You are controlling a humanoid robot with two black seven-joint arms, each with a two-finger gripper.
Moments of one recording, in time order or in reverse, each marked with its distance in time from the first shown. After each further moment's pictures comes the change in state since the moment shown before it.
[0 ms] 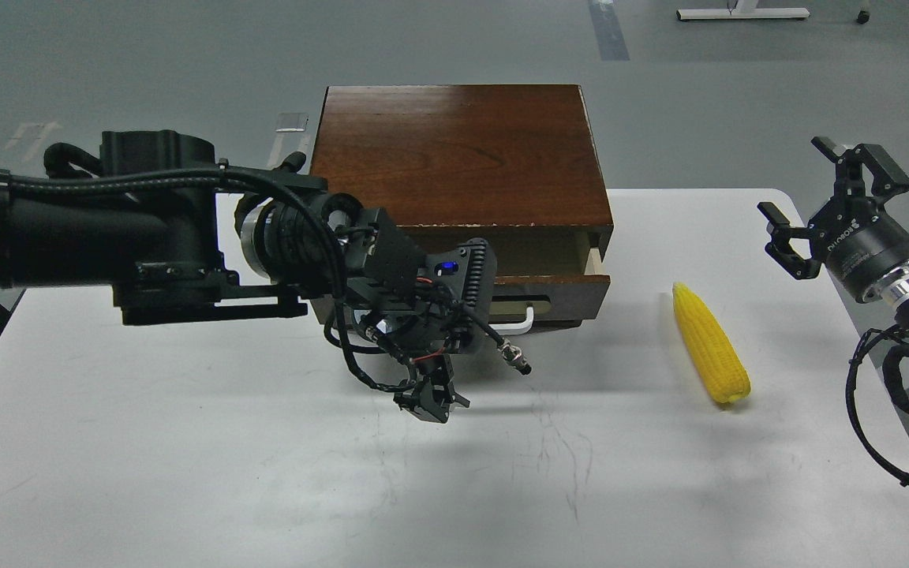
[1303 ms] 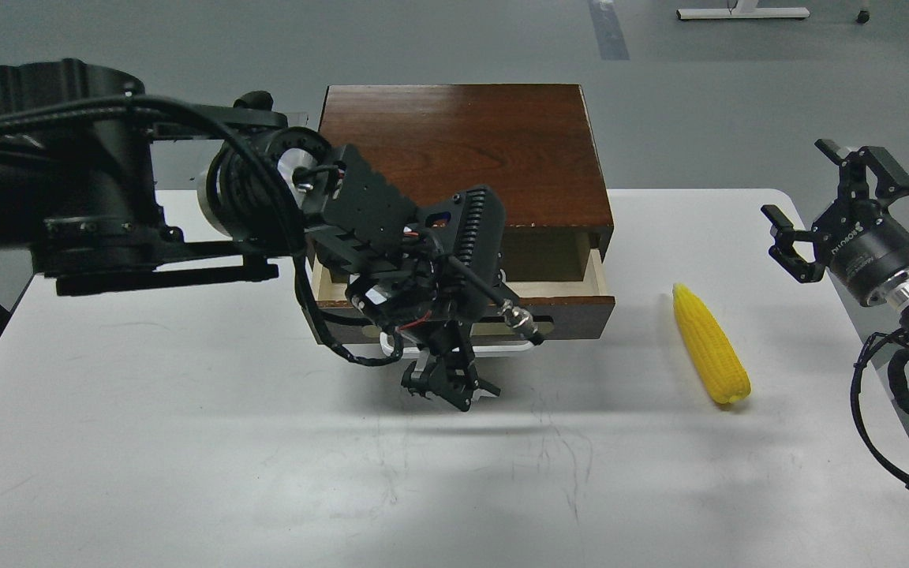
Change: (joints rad) left arm -0.111 0.147 -0.141 -0.151 -0.118 0.000 0.000; right arm -0.008 -0.016 -0.002 0.006 0.001 0.005 0.000
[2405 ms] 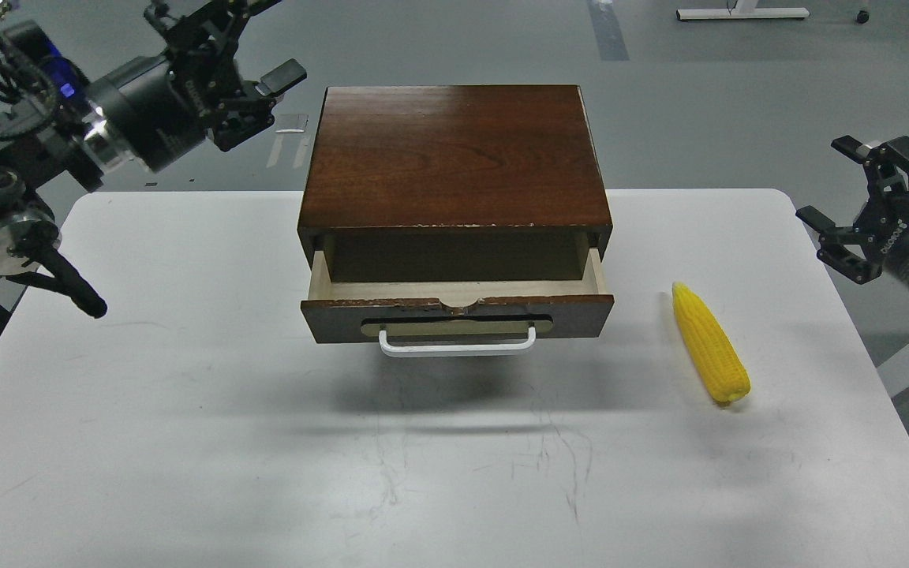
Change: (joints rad) left arm 0.727 0.390 -0.473 0.320 -1.704 0.218 0.000; right arm 0.060 -0.213 -0.023 0.084 -0.444 0.047 0.000
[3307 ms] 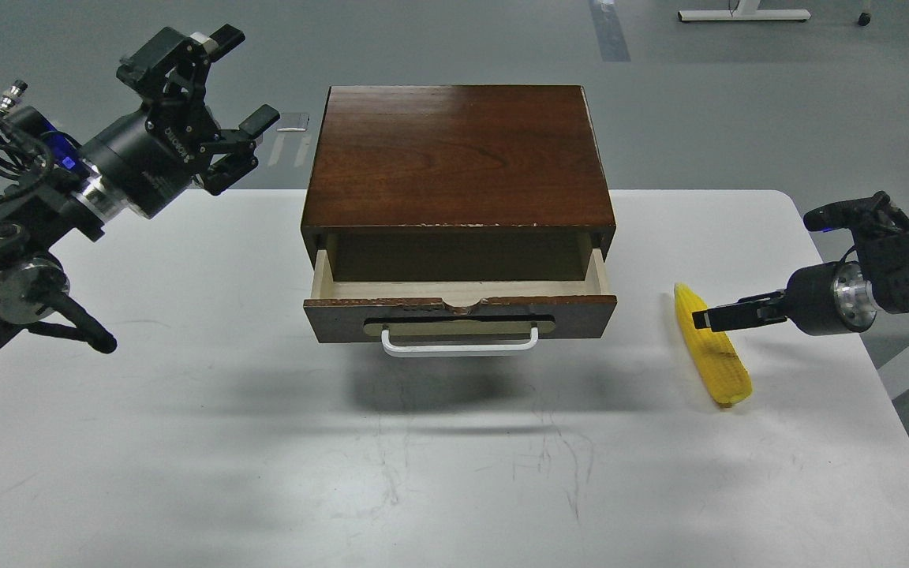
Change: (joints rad) left arm 0.139 -0.057 -0.134 0.041 0.004 -0.030 0.000; right arm 0.369 0.248 -0.508 -0.120 -1.058 -0.003 0.000
